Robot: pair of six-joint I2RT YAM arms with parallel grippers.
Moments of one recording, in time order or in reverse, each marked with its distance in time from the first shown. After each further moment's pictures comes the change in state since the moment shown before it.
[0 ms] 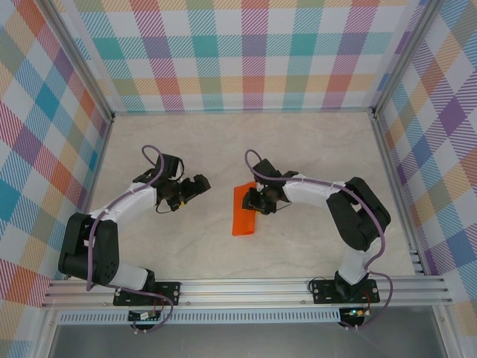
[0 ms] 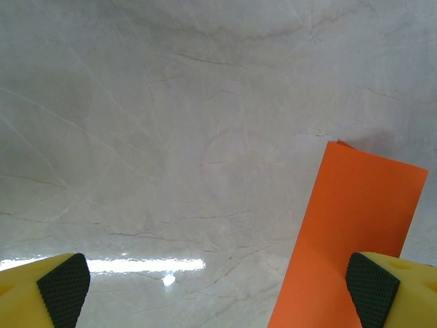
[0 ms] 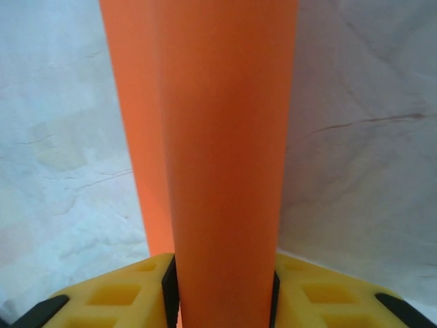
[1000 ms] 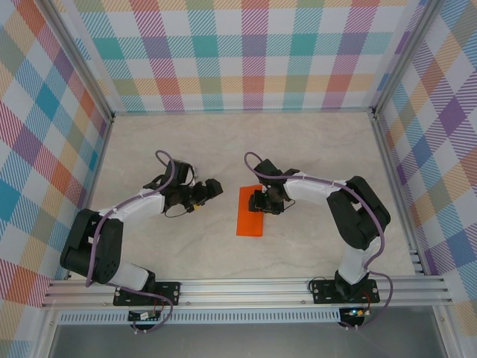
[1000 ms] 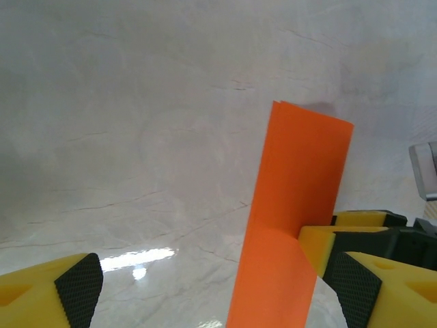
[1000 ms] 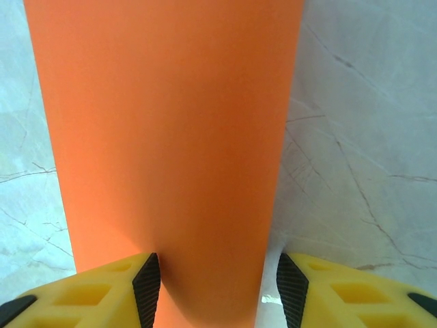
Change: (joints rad) left arm -0.102 0.025 -0.084 0.240 0.137 -0.054; right arm -0.020 0.008 0.014 -0.115 0.099 -0.128
